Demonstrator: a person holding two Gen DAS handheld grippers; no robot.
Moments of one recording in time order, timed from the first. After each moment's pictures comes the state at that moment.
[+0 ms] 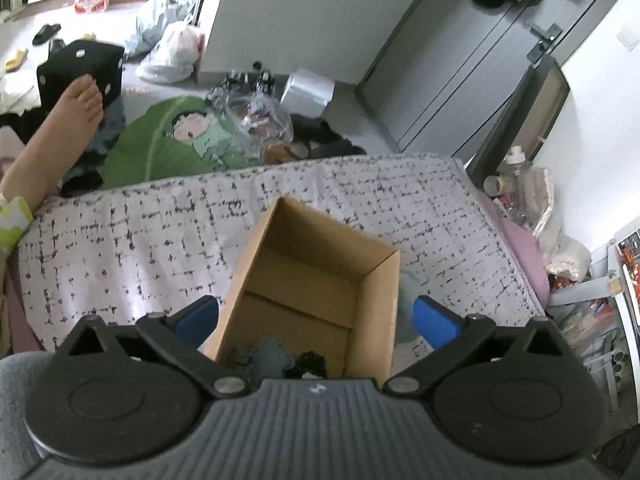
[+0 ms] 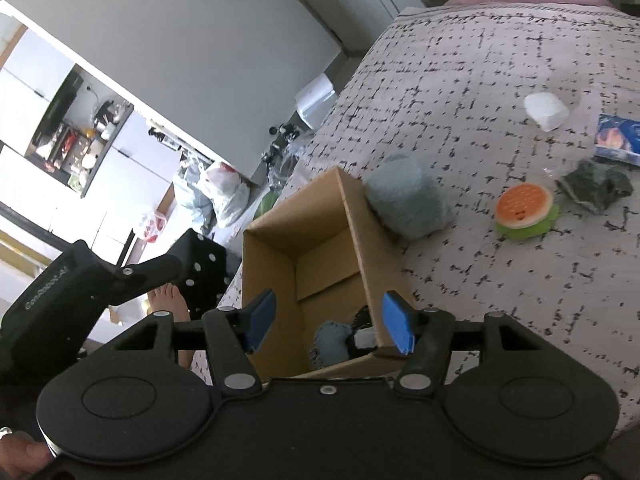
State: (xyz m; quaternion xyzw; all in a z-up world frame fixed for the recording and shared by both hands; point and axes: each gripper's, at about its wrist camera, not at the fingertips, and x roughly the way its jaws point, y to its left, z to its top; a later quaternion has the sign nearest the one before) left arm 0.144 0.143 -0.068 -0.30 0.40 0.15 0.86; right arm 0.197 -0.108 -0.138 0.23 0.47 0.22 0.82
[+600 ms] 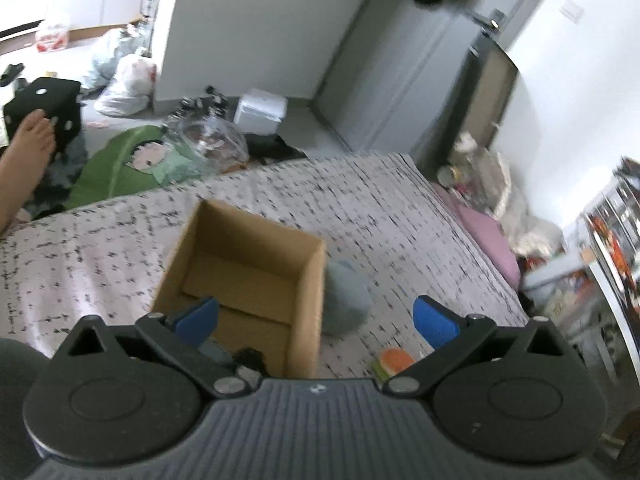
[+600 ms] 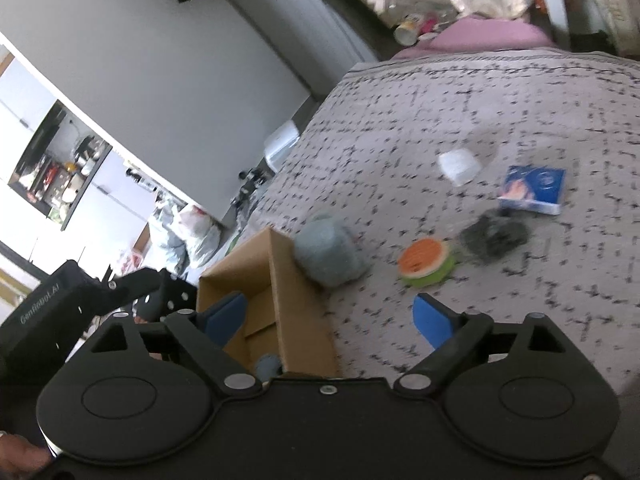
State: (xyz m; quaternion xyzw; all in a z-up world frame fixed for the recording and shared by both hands) left arm 0.152 0.072 -0.056 -0.26 0.38 0.10 0.88; right arm 0.188 -0.192 -0.122 0.23 0.42 0.16 0.86
